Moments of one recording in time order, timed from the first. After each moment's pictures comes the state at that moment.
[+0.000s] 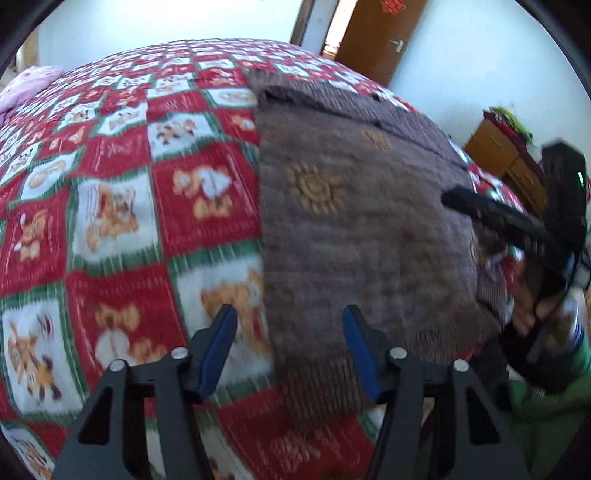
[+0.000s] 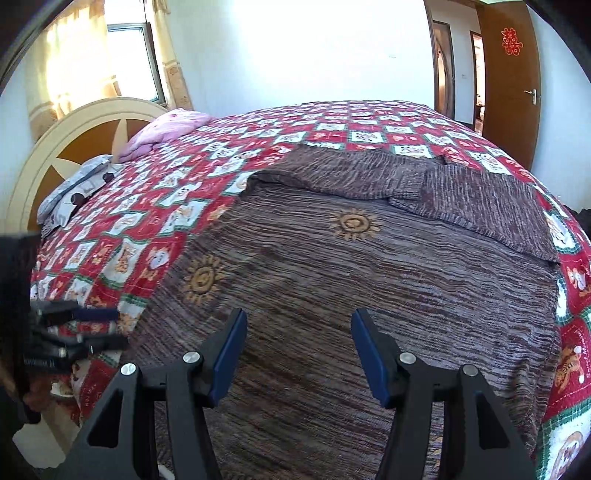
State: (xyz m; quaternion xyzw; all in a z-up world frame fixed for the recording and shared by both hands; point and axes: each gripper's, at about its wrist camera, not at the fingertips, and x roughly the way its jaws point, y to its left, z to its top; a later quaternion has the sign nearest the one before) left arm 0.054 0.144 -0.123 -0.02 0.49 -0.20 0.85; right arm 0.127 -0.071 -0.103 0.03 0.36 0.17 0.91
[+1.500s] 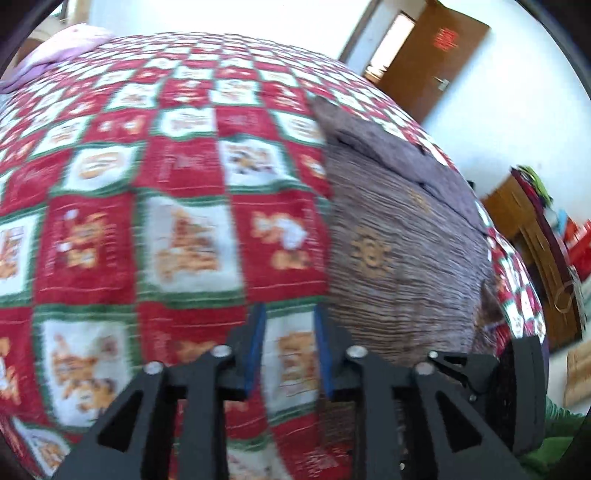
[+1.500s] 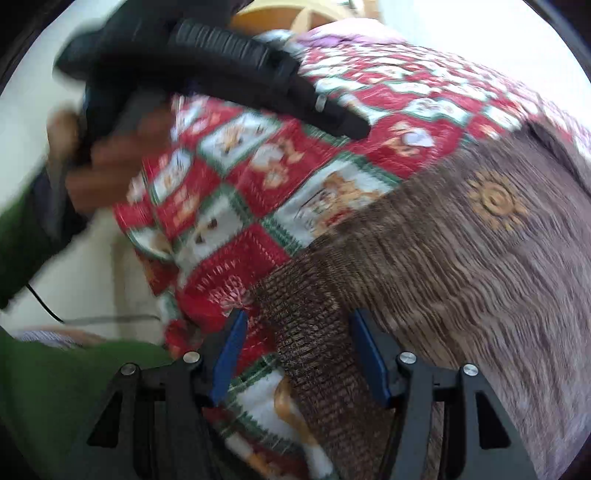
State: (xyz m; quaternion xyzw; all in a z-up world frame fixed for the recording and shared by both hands) left arm 0.080 0.210 -0.094 -0.12 0.49 -0.13 0.86; right arm 0.067 0.091 -0.159 -0.17 0.42 0.48 0.75
